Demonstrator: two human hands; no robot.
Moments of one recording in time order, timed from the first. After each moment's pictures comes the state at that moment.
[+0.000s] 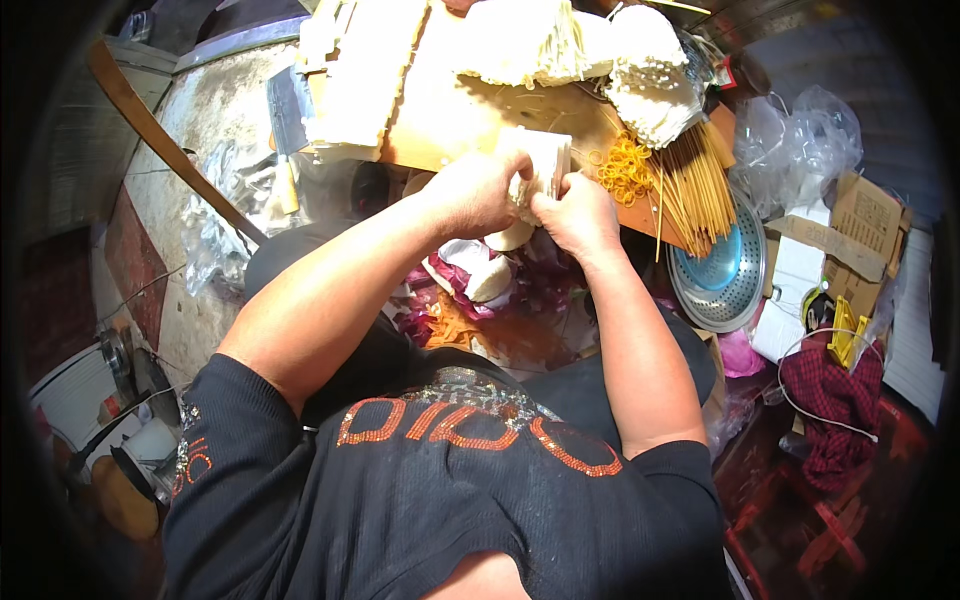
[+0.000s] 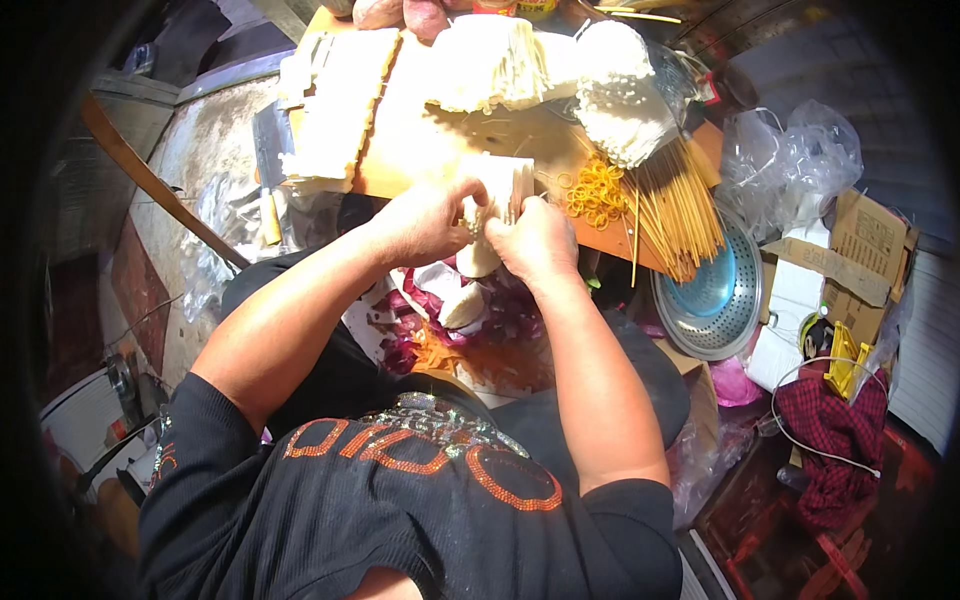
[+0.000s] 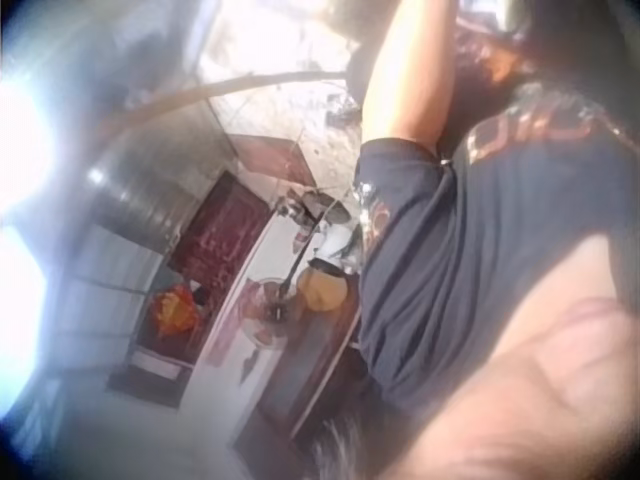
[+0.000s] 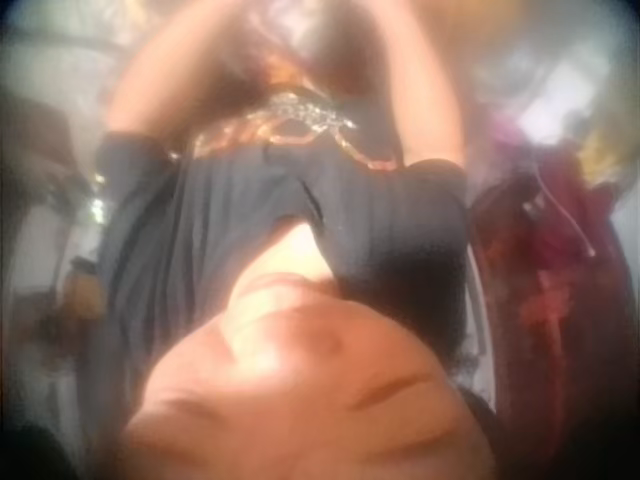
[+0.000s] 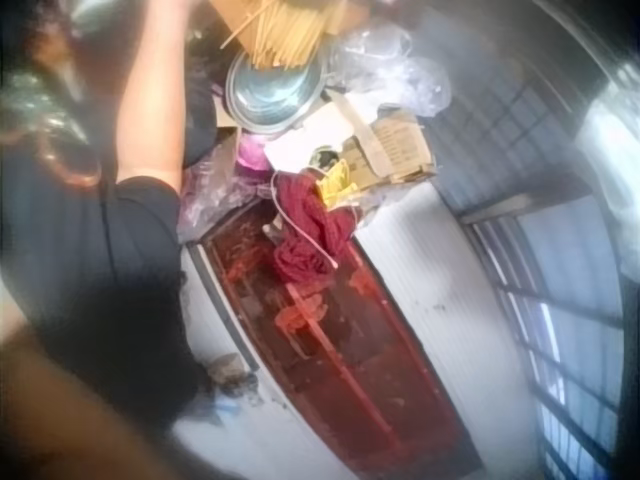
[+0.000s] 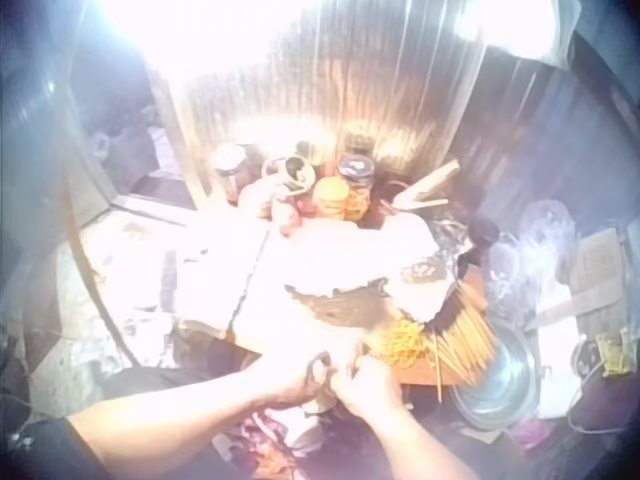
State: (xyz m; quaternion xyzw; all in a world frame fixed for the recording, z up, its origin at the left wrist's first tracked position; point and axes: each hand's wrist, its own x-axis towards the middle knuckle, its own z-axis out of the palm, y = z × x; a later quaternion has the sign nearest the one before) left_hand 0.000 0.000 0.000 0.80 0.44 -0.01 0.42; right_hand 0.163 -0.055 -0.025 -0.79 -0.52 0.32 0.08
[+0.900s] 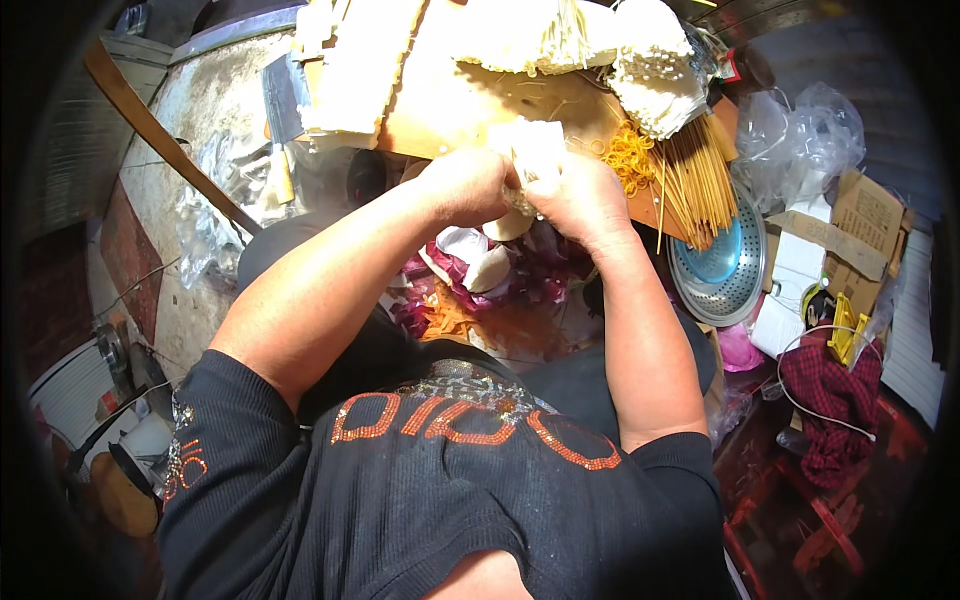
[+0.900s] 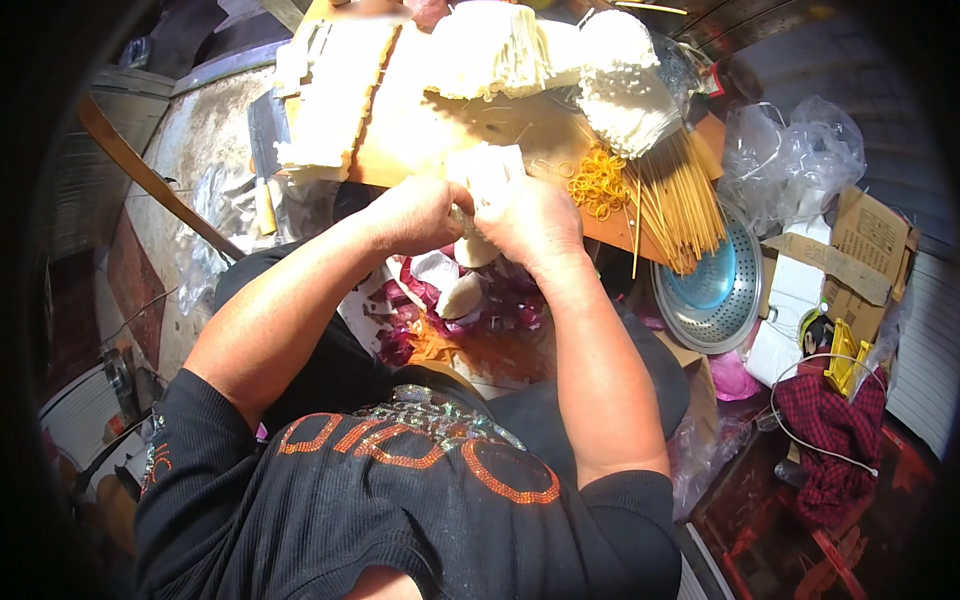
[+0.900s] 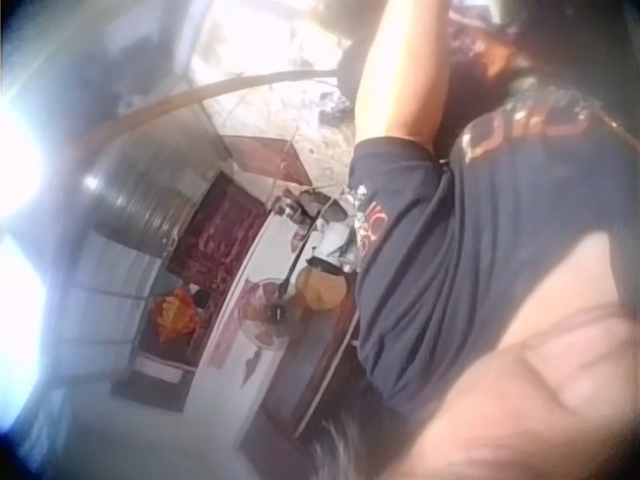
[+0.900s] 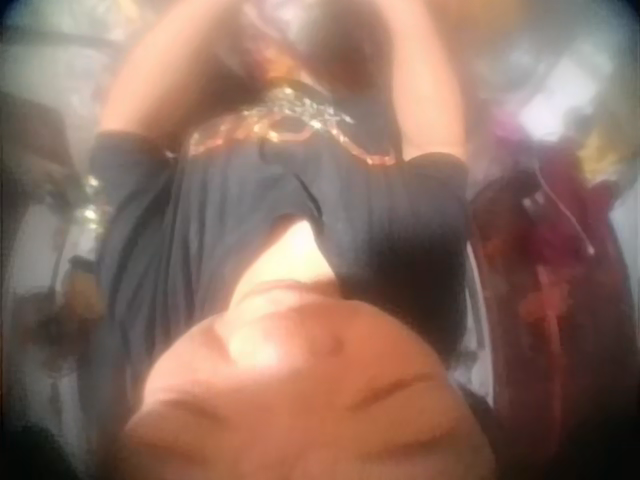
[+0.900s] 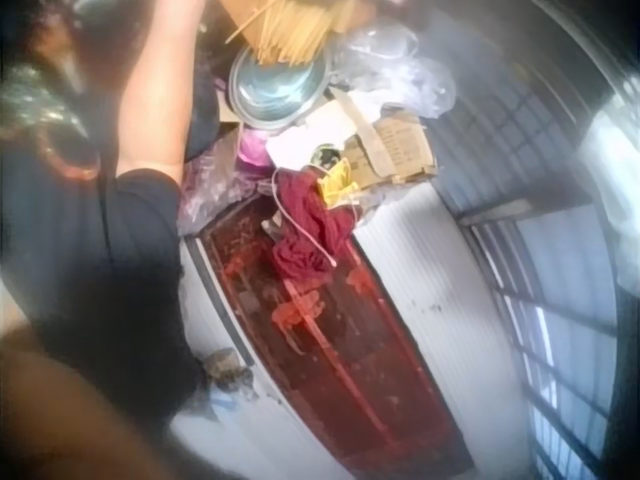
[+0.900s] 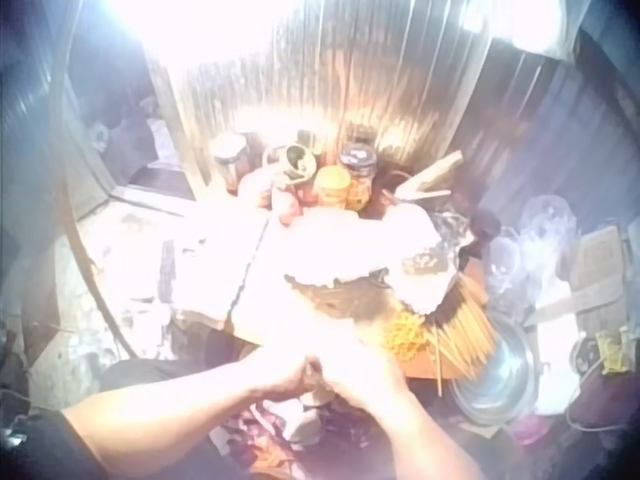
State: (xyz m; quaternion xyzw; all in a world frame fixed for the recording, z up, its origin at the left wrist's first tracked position) left_hand -0.001 0.000 -0.006 0.80 0.43 -0.09 0.40; right_hand 0.157 -0.042 -0.003 -0.72 -0.65 0.25 0.06
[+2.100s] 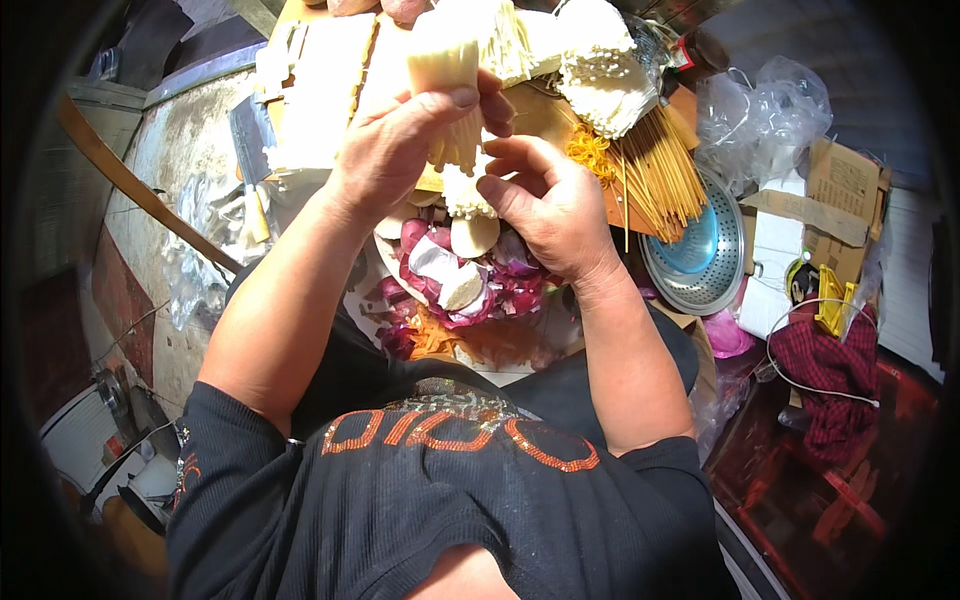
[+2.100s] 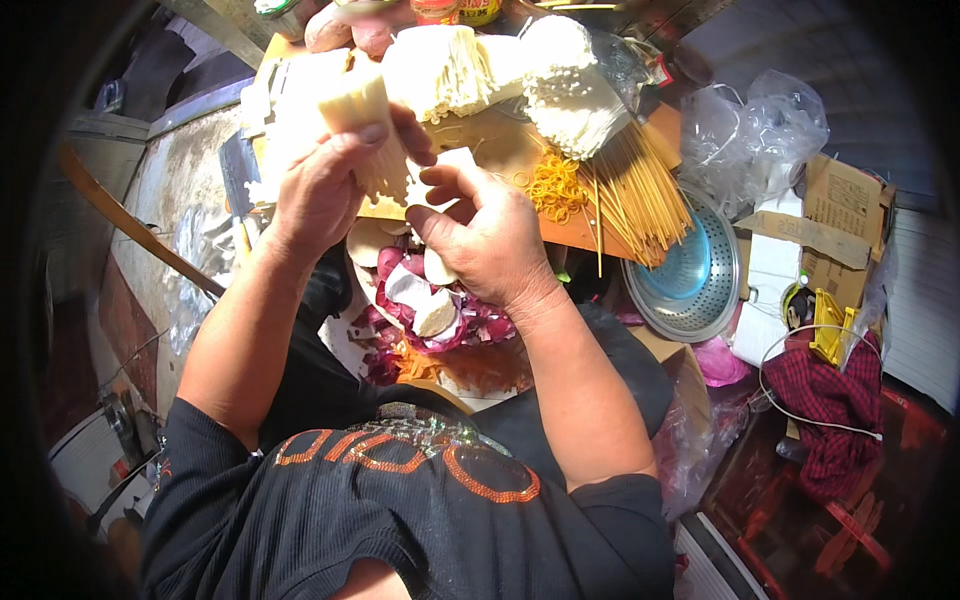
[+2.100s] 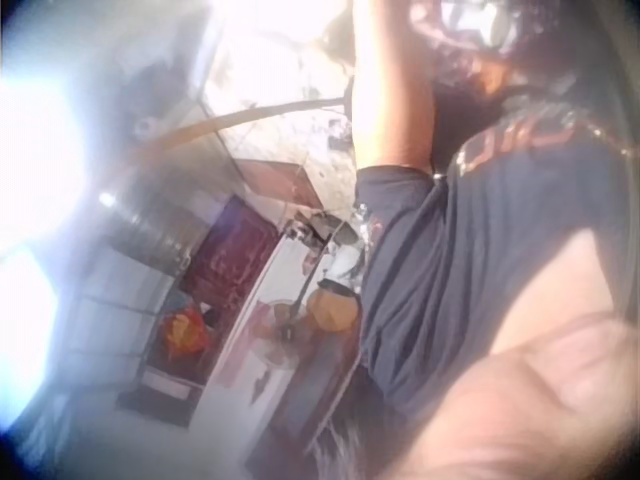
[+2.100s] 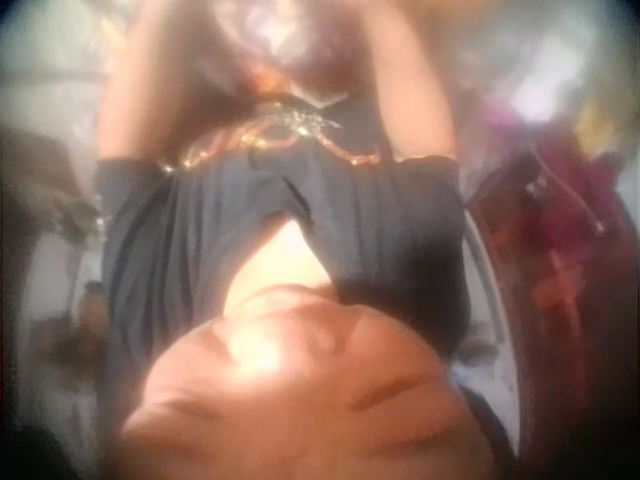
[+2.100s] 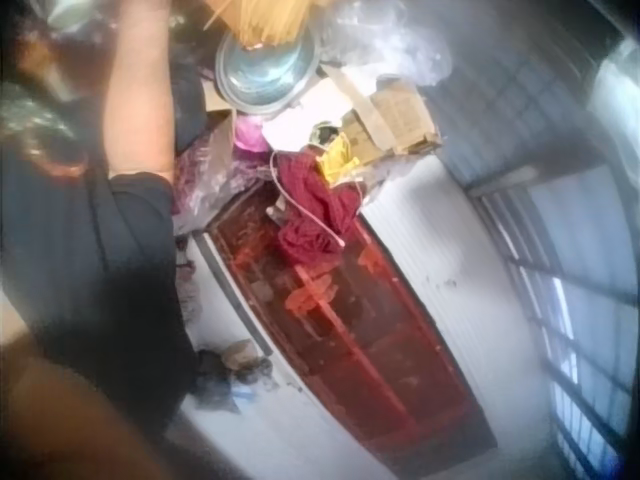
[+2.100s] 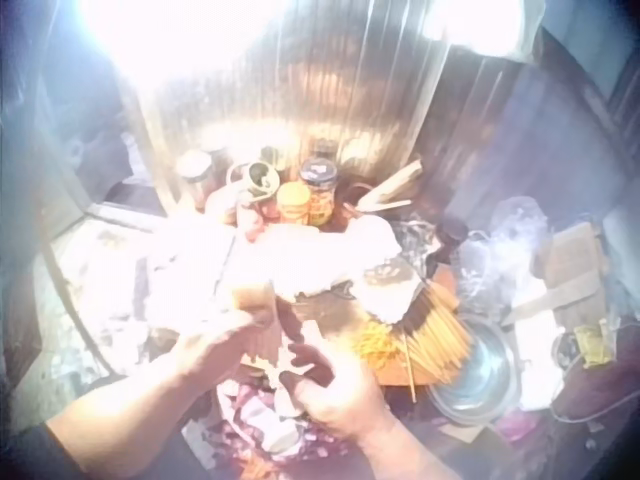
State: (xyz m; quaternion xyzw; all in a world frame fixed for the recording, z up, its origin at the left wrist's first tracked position) left_hand 0.000 0.024 0.054 0.47 0.24 0.38 0.76; right_hand 0.160 -0.062 0.050 -0.57 -0.47 0.50 0.45
